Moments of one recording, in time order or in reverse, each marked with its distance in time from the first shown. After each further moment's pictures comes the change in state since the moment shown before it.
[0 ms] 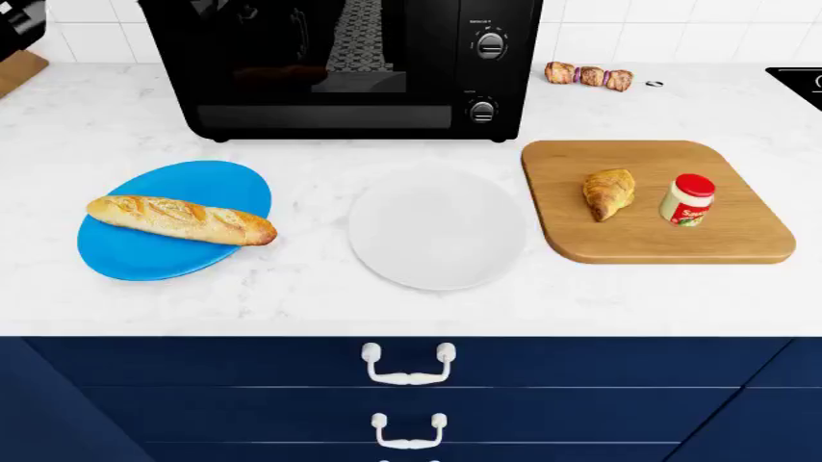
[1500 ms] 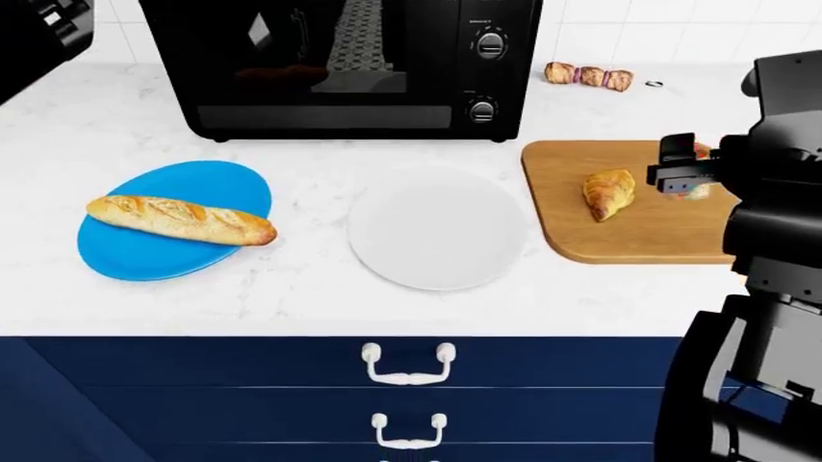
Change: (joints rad) left arm -0.020 0.058 0.015 0.010 -0.013 -0.015 -0.001; right arm -0.473 -0.237 0.346 0.729 0.371 -0.713 0.870
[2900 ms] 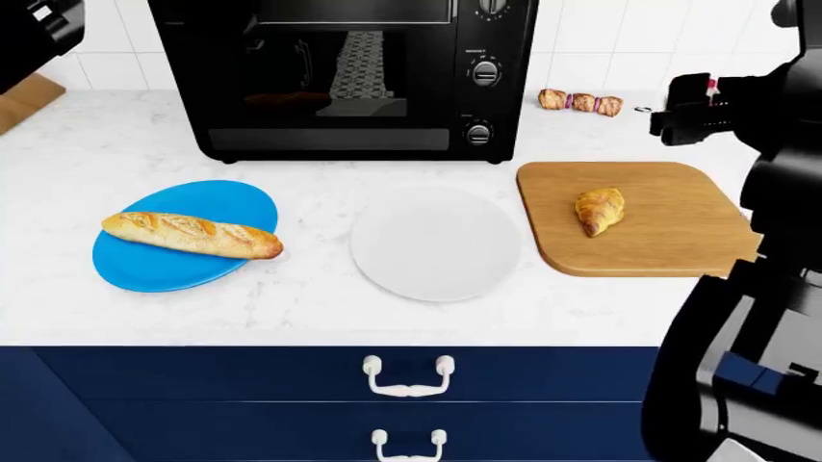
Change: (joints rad) left arm 0.025 0.011 -0.034 0.003 0.005 0.009 0.002; right arm 0.089 -0.049 -0.040 -0.199 -0.076 0.169 -0.201
